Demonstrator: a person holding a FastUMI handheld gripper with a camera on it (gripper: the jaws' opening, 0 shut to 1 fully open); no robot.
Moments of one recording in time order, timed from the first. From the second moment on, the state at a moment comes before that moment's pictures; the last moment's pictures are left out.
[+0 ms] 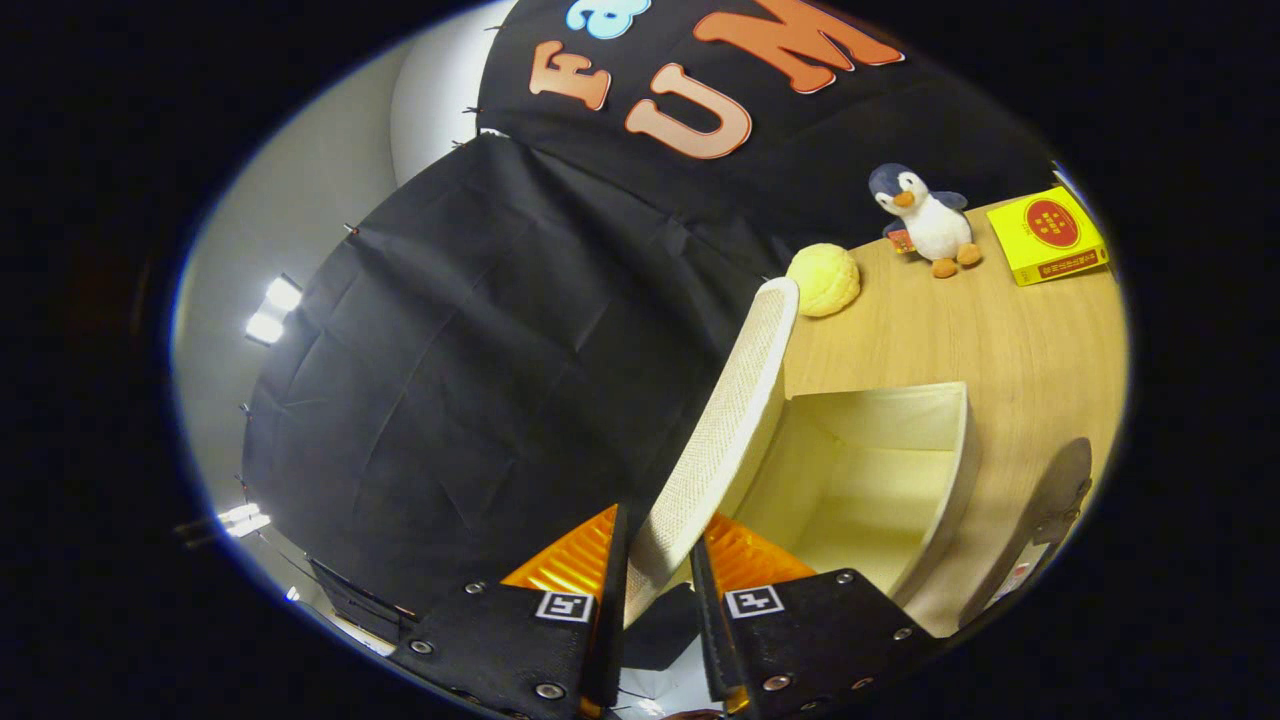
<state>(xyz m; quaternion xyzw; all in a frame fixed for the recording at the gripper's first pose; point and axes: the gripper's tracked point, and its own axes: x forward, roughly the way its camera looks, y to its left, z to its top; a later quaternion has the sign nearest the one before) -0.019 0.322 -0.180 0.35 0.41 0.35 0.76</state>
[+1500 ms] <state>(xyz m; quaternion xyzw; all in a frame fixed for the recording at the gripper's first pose) -0.002 0.576 -0.269 0.20 0.55 0.31 0.75</state>
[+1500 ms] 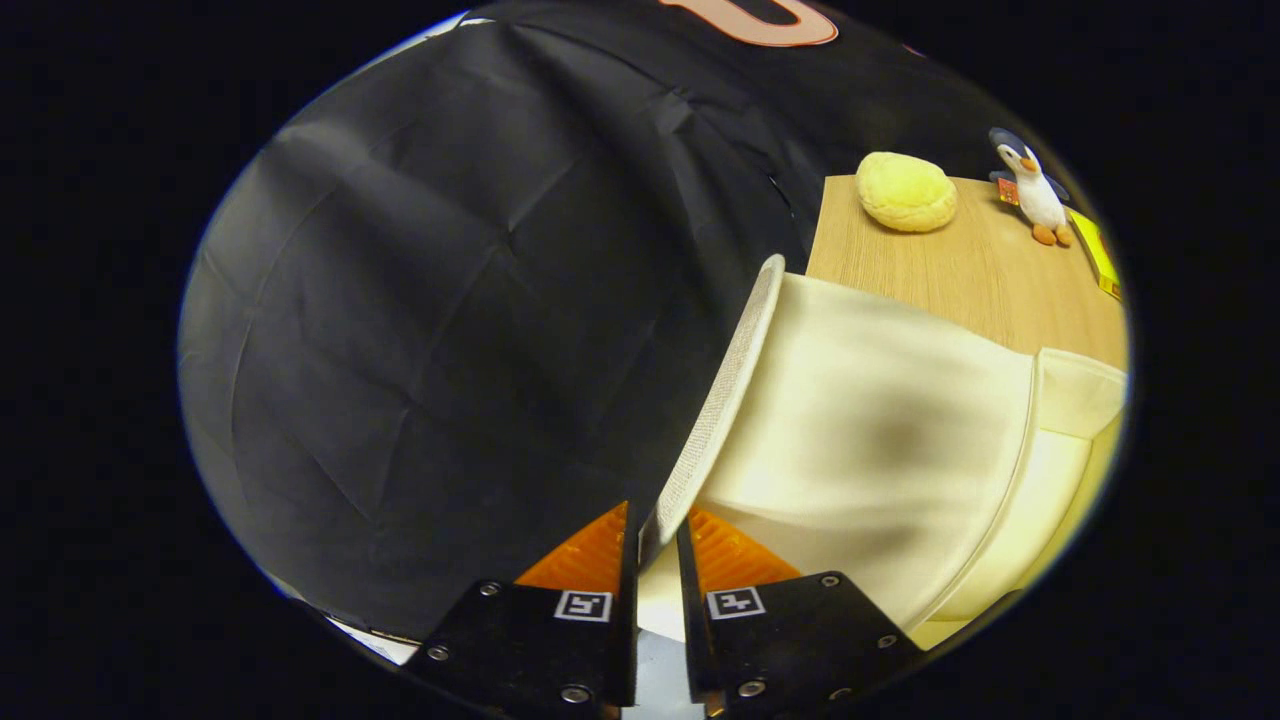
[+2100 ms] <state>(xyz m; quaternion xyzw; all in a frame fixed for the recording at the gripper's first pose) 0.001 0.395 -0.228 0.15 0.45 0.31 0.83</state>
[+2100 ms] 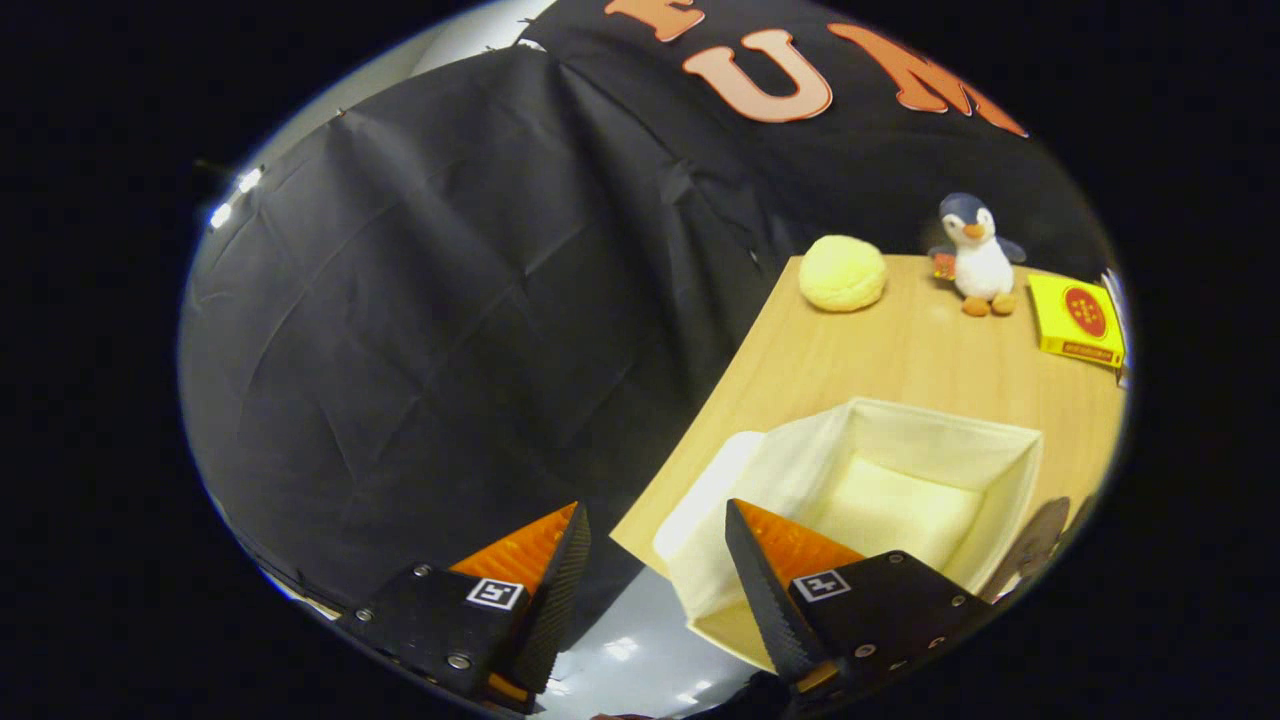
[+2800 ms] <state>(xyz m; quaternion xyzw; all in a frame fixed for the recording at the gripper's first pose) -0.029 0.093 -0.370 0.01 0.46 0.09 0.88</state>
